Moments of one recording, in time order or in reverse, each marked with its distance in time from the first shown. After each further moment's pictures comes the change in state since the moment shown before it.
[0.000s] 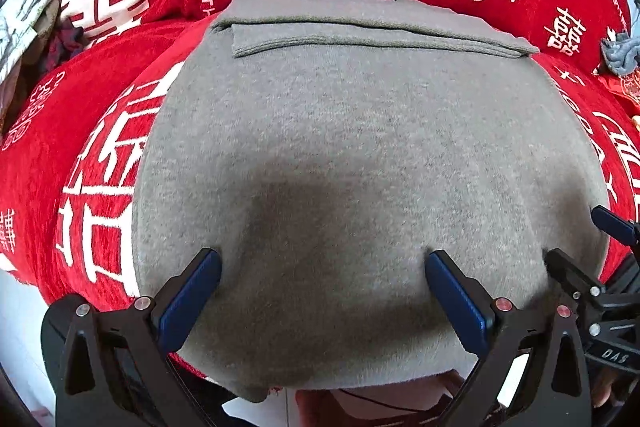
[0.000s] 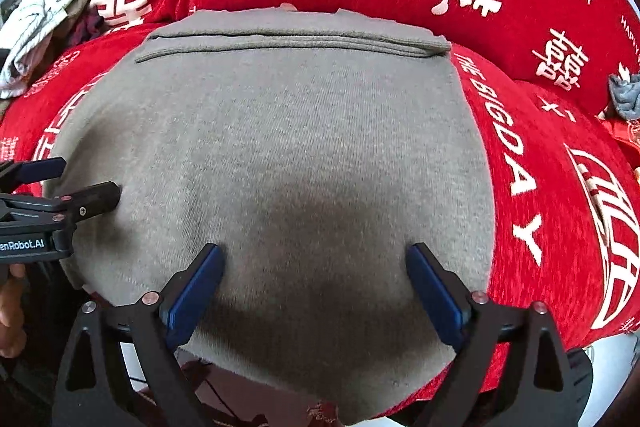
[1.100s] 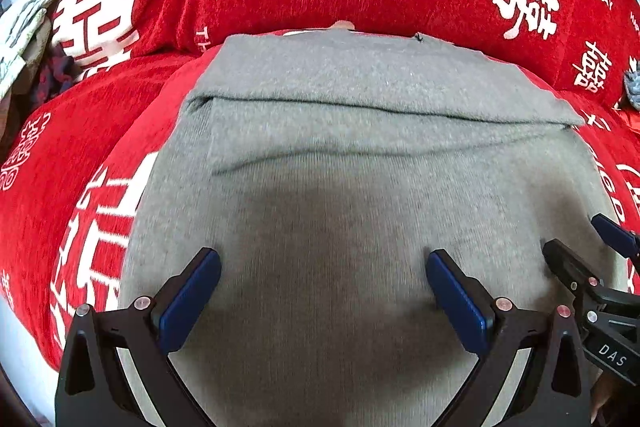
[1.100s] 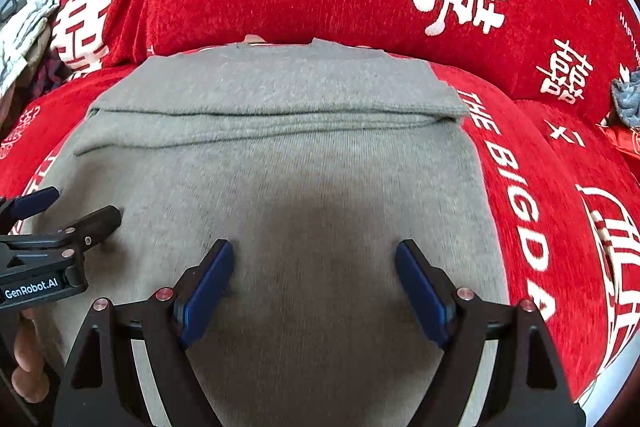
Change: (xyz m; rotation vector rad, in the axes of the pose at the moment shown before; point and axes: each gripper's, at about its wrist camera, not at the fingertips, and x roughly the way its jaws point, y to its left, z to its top) left arm 0.038 -0.002 0.087 -0.029 -0.057 0.035; right arm 0.050 -0.011 0.091 0.084 -0.034 -0.051
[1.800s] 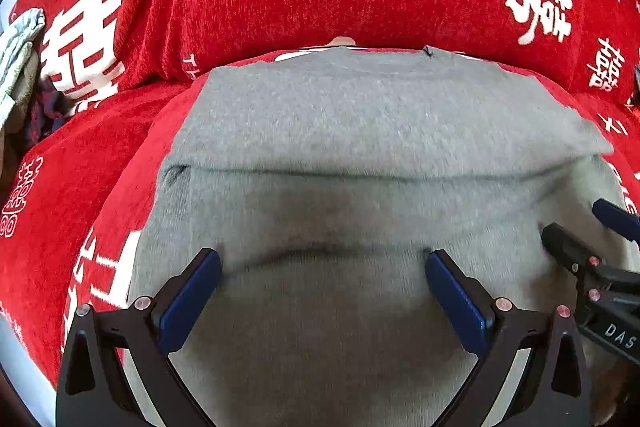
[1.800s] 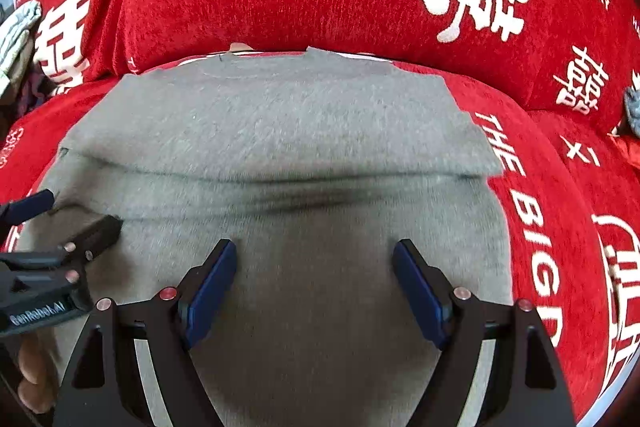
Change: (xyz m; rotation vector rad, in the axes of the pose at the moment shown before) left arm 0.028 -0.009 0.047 0.057 -0.020 0.041; right arm 0.040 -0.004 0.048 0.025 0.024 0.002
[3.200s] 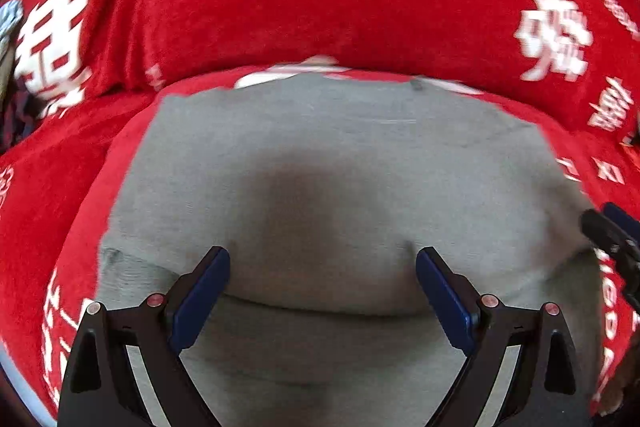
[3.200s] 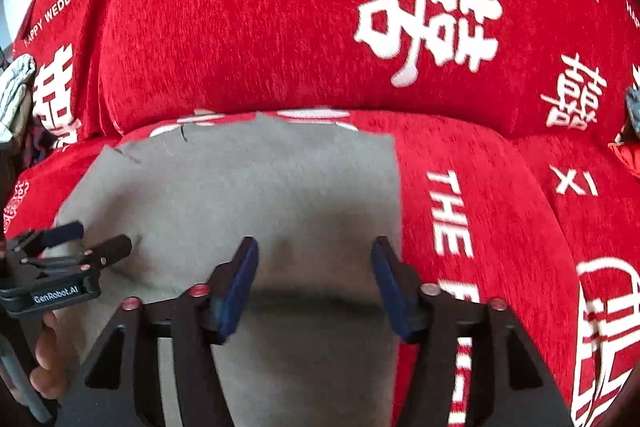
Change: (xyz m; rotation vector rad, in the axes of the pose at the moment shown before) left arm 0.036 -0.018 0.074 -0.086 0.074 -0.044; right arm 0.001 -0.080 0.060 0.070 -0.070 0.053
